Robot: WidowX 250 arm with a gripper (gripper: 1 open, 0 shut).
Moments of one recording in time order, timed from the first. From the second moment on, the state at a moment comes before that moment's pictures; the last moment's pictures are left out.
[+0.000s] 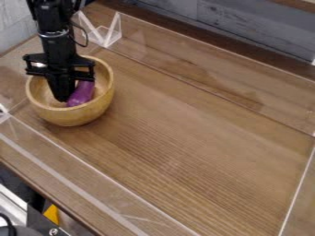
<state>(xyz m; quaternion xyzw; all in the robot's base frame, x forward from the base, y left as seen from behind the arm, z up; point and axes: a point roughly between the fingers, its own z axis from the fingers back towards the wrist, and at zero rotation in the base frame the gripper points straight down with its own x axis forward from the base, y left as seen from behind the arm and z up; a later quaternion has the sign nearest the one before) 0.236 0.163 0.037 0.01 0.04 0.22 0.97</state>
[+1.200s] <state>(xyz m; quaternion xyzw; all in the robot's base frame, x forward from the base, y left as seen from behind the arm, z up) 0.256 0.172 0.127 -0.03 -0.02 0.26 0.97</state>
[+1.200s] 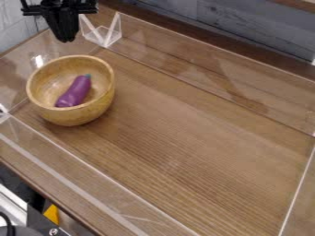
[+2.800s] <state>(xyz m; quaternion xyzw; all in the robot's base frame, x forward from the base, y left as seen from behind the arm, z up) 0.216 0.145 0.110 -0.02 0.00 0.18 0.98</state>
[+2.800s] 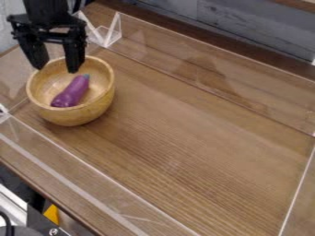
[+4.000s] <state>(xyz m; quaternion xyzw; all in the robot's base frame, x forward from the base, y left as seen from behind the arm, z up) 0.205 0.162 0.089 -0.01 0.00 0.14 0.99</state>
